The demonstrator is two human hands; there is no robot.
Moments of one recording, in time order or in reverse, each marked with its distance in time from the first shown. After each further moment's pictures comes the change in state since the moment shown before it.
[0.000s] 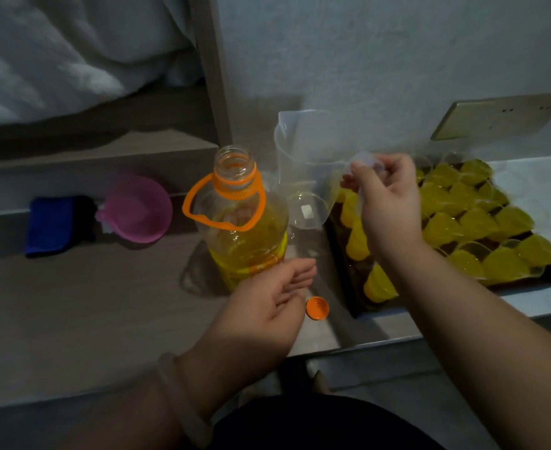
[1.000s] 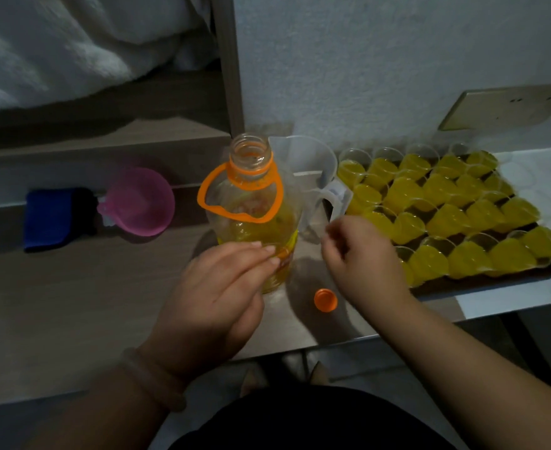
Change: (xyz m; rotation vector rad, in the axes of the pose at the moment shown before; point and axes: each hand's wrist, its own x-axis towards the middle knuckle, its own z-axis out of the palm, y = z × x) left_hand -0.008 -0.042 -0.060 0.832 0.297 0.777; right_hand -0.064 0.028 0.000 -0.828 -0.302 -0.337
